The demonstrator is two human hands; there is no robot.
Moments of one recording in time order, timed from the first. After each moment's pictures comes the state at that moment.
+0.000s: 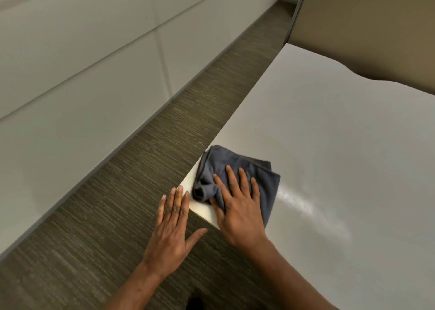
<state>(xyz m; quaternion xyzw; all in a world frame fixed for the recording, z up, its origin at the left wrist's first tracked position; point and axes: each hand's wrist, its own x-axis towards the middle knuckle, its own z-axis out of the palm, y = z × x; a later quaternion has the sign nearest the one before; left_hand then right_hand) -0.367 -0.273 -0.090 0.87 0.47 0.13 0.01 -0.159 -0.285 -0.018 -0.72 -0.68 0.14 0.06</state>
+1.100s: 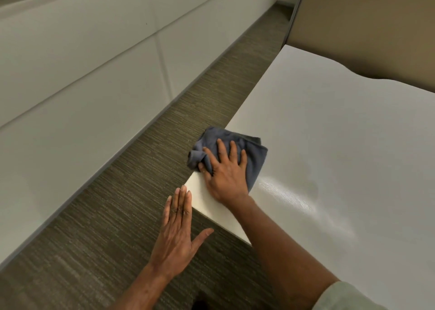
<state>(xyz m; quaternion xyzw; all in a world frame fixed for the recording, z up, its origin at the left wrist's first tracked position) -0.364 -0.276 -0.083 0.87 0.48 0.15 0.05 -0.176 -0.197 -0.016 -0.73 -0.67 0.12 0.09</state>
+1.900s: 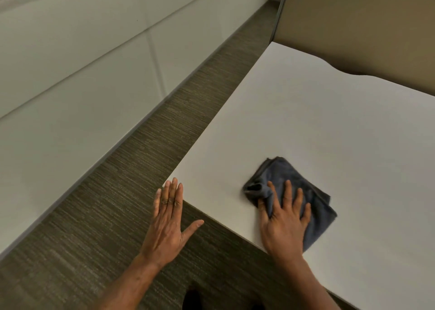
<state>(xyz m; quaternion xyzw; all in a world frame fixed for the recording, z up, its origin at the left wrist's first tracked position) -0.352 -0.290 -0.071 0.87 0.48 0.14 0.04 -0.083 -0.373 -0.016 -0.88 -0.46 0.13 0.07</state>
